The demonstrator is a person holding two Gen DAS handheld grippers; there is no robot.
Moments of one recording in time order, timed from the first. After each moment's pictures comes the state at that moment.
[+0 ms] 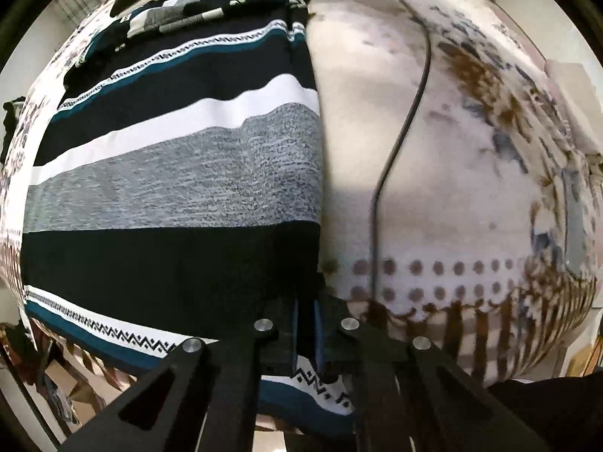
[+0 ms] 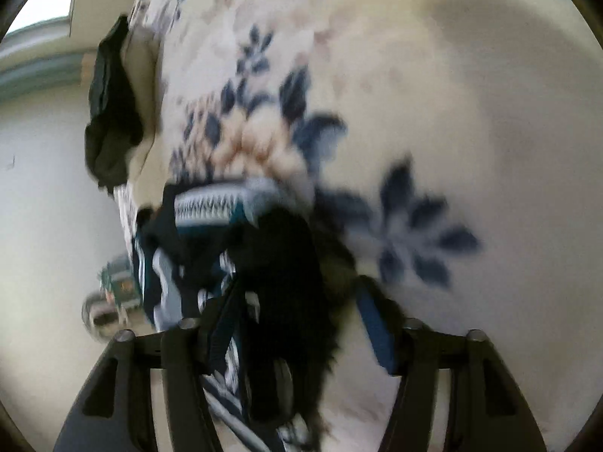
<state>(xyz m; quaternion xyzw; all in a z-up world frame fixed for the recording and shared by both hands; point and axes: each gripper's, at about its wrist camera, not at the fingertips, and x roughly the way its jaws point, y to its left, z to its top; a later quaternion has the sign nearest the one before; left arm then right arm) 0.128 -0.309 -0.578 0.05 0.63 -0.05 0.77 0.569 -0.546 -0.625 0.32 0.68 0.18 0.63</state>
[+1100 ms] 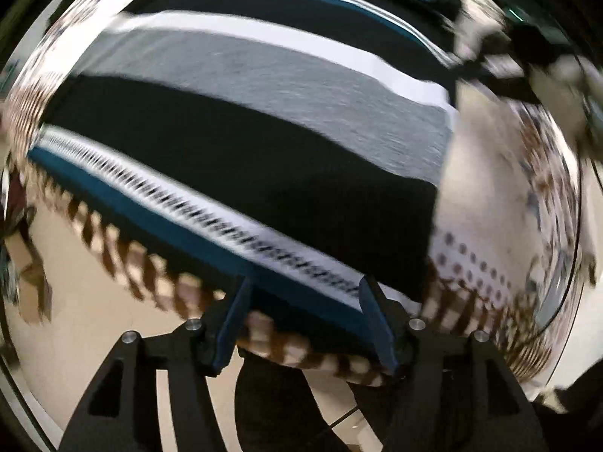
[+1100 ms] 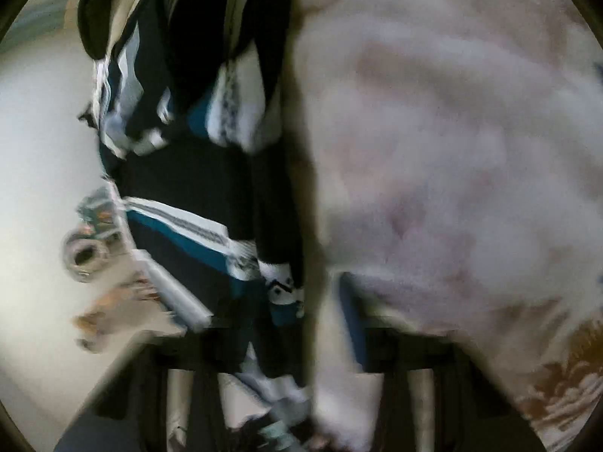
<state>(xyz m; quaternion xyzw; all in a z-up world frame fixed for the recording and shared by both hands) 0.037 -0.222 -0.549 -0.14 0.67 0.08 0.73 0.357 -0.517 -0.632 0.24 0.77 0.19 0.56</state>
